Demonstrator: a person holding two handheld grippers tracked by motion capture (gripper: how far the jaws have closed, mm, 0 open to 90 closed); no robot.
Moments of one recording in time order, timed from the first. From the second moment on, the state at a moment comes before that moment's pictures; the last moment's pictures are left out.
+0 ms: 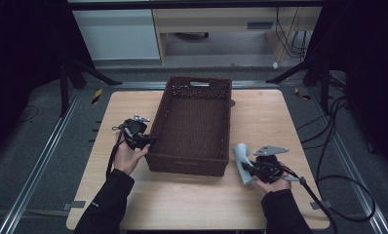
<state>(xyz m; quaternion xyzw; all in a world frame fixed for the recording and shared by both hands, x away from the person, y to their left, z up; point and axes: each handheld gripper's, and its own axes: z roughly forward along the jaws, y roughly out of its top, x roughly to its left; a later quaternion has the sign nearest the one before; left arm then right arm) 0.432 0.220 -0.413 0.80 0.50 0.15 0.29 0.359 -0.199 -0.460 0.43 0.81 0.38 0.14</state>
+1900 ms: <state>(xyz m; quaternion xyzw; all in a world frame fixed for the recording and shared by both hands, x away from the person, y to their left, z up) 0.430 0.220 -0.413 0.81 0.49 0.14 0.30 0.402 -0.245 -0.418 0.49 0.74 0.40 0.22</state>
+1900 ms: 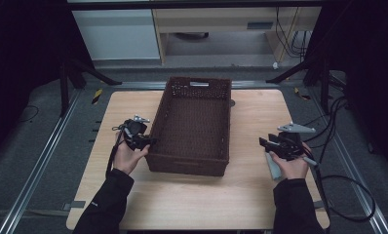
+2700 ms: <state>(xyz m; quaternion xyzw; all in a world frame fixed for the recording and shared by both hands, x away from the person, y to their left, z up) 0.433 0.221 -0.413 0.81 0.48 0.14 0.30 0.456 -0.157 -0.400 0.43 0.77 0.44 0.17</state>
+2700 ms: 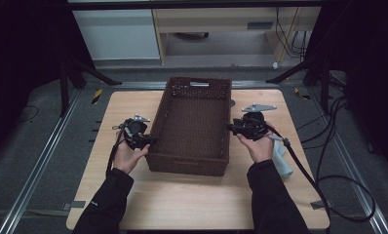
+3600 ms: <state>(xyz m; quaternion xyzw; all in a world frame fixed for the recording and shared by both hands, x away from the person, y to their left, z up) 0.402 0.234 -0.400 0.79 0.50 0.15 0.31 0.435 -0.149 -0.402 0.42 0.79 0.42 0.16</state>
